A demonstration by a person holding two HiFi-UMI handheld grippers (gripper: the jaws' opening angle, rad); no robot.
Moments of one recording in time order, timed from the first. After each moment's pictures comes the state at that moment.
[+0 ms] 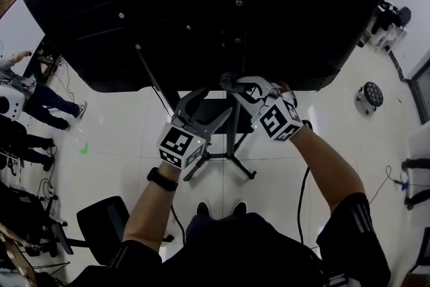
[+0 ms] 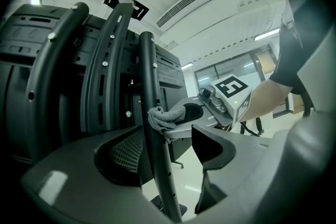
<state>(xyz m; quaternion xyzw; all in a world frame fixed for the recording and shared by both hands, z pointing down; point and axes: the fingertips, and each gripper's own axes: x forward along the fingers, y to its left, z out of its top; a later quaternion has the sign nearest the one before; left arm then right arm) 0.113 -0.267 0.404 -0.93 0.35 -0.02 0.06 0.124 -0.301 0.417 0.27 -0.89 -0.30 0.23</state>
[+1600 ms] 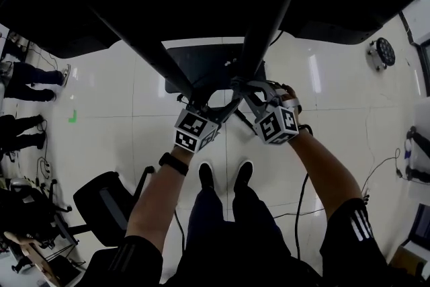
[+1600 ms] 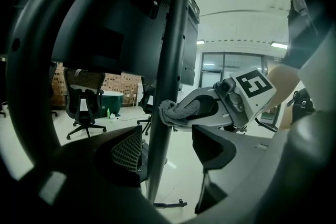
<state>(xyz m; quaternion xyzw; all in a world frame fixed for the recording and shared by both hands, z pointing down) 0.105 -0.299 0.708 -0.93 0.32 -0.11 -0.11 0.124 -0.307 0.719 0.29 -0.87 -0.20 0.34</state>
